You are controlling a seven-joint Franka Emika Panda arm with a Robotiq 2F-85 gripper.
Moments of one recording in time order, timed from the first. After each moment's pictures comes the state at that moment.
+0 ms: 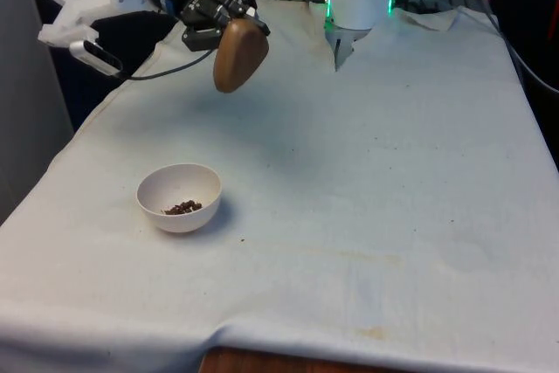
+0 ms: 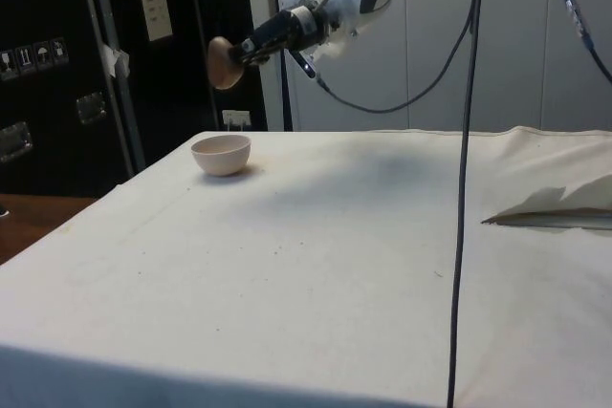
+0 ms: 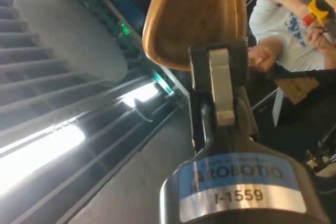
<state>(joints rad) -0.01 0.64 -0.68 -1.87 1.70 1.40 -1.79</state>
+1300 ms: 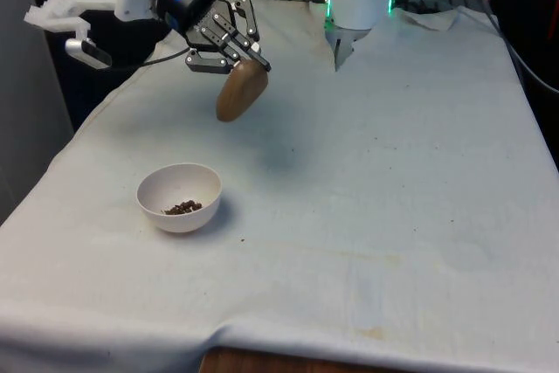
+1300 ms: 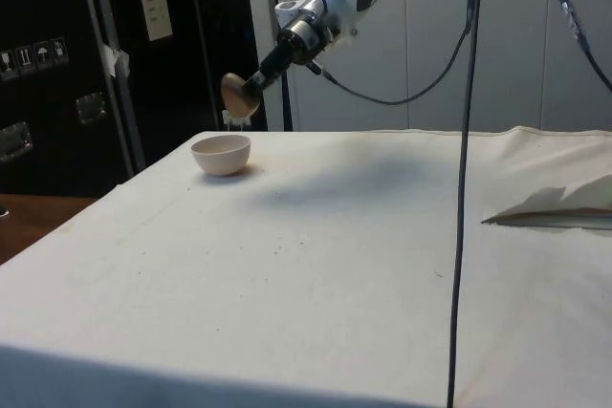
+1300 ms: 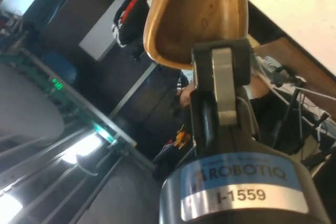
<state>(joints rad) 0.03 0.63 -0.68 -1.85 1.50 1.58 -1.77</state>
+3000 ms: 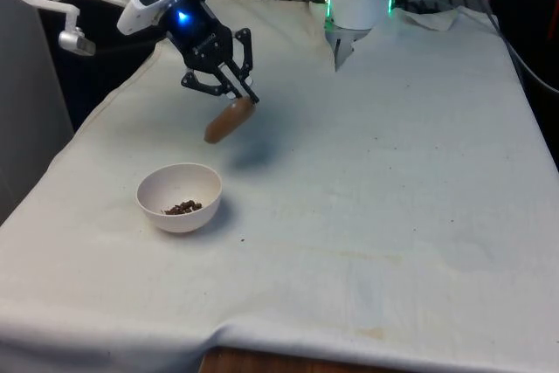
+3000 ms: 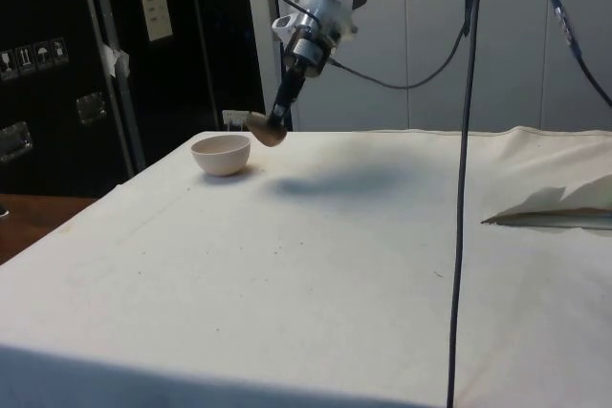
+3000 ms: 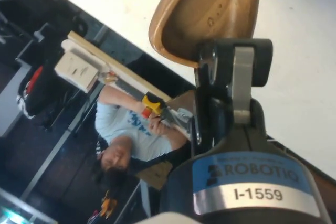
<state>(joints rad) 0.07 0.63 -0.66 -1.85 1.25 1.82 -1.60</state>
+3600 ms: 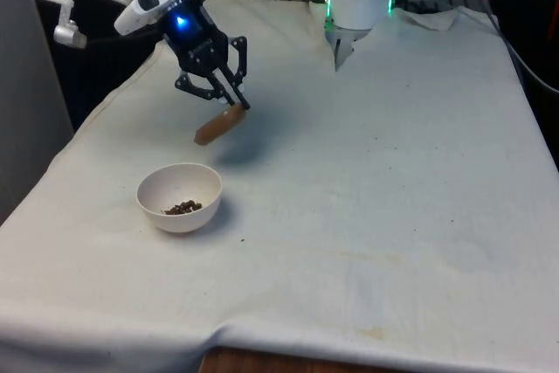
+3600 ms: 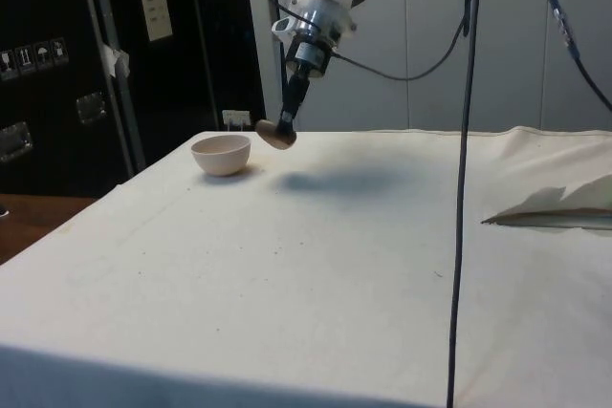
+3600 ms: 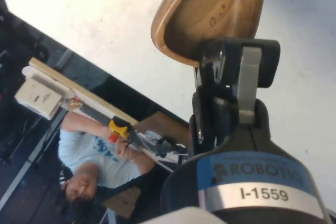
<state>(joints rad) 0.09 0.63 -0.66 -1.85 1.14 1.91 -1.54</state>
